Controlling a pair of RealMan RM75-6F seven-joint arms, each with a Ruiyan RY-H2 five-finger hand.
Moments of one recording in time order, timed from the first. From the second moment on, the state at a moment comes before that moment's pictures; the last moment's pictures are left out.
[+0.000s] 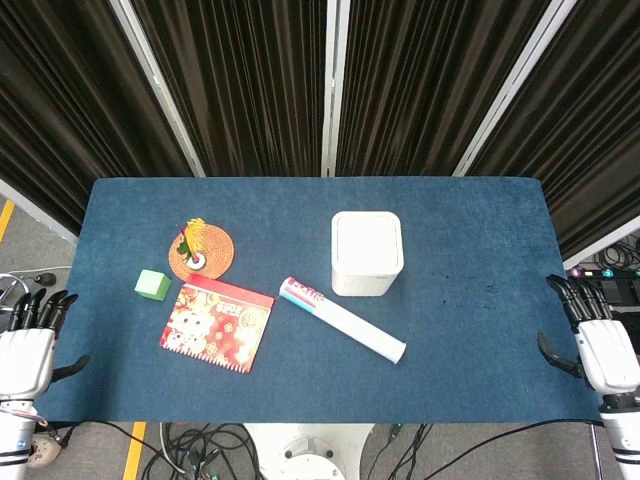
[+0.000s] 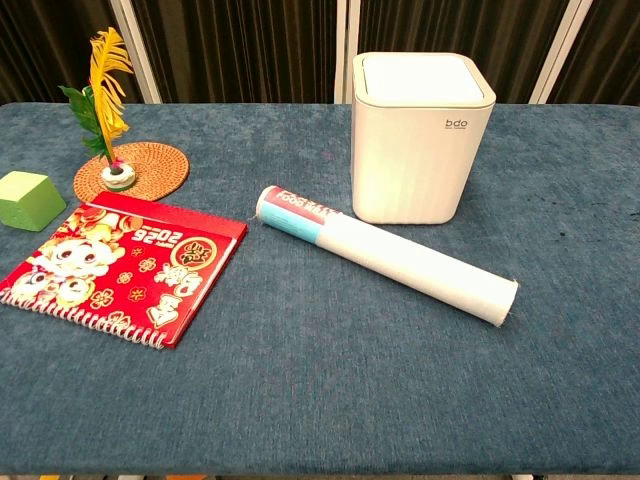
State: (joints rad) left arm -0.06 -1.18 -0.04 -1.65 1.46 1.53 0.22; right arm 0.12 -1.04 0.06 -1.59 -1.60 1.50 0.26
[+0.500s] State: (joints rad) left arm -0.06 -1.19 -0.04 -1.65 1.47 1.52 0.21; right arm 0.17 -1.05 0.05 -1.60 -1.64 1.45 0.29
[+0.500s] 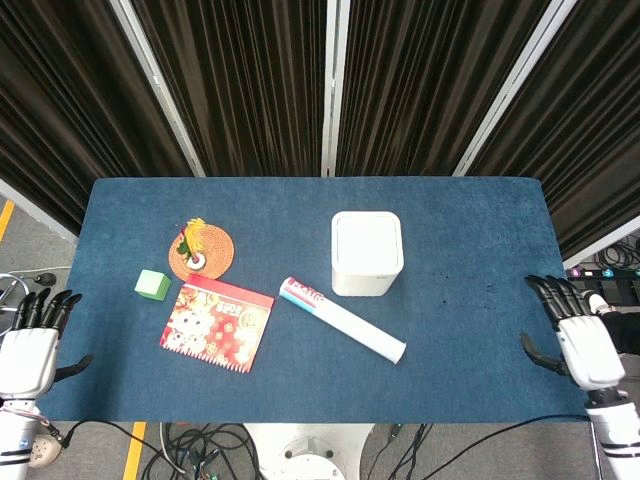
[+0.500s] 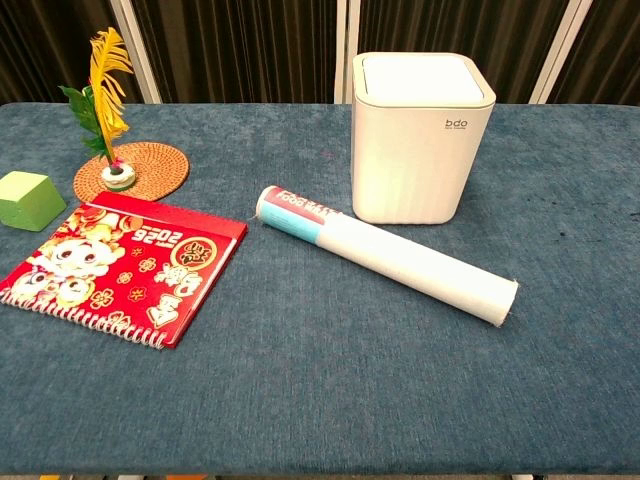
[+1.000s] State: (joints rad) left arm -0.09 -1.18 -0.06 -1.64 1.47 1.50 0.20; right arm 0.60 -1.10 0.21 -1.68 -1.55 0.96 0.17
